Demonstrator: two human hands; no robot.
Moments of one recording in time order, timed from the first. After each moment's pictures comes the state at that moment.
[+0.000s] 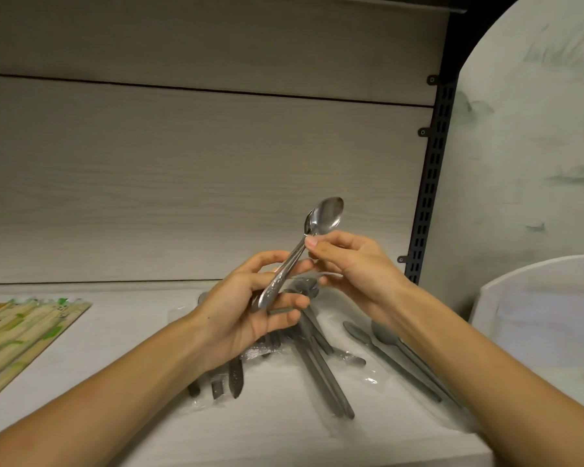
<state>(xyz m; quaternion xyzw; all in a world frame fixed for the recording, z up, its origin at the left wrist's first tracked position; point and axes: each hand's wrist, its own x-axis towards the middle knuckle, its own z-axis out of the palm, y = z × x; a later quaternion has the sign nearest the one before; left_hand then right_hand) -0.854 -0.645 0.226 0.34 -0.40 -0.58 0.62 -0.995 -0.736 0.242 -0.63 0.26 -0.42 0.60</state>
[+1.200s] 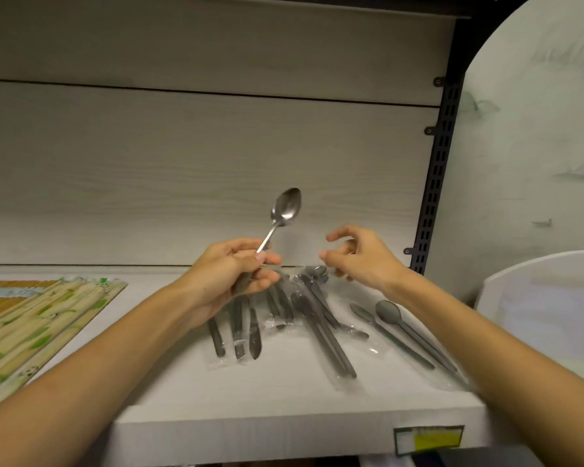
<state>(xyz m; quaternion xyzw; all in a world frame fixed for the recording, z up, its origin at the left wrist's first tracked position) -0.814 -0.627 0.227 0.50 -0.44 -0.42 0.62 -1.004 -0.746 0.236 -0.79 0.37 -0.35 0.34</state>
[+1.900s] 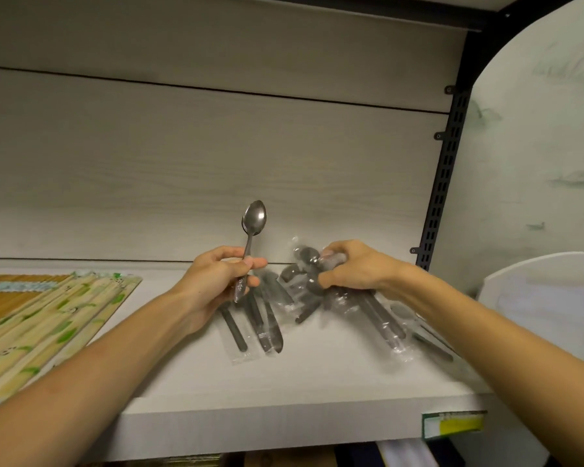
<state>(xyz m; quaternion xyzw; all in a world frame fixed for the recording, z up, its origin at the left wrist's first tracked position) -0.772 -0.614 0.206 0.53 -0.40 -0.39 0.64 -0.973 -0.715 0.245 -0.81 0.44 -0.20 0.33</state>
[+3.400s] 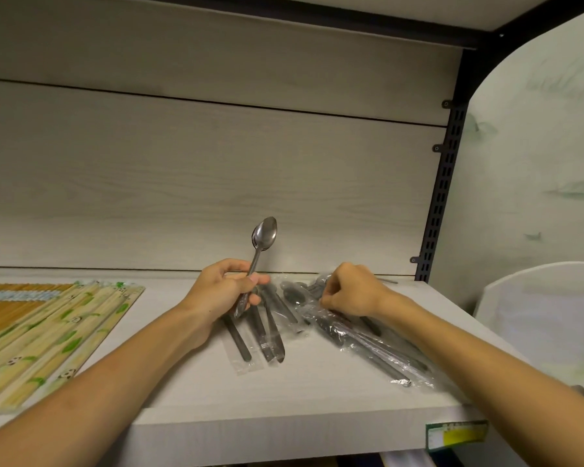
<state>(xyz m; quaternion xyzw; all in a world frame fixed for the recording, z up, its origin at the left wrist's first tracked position) -0.772 -0.615 0.199 0.55 -0.42 -0.36 0.63 -0.965 -0.731 0.216 -0.87 0.45 -0.16 0.10</state>
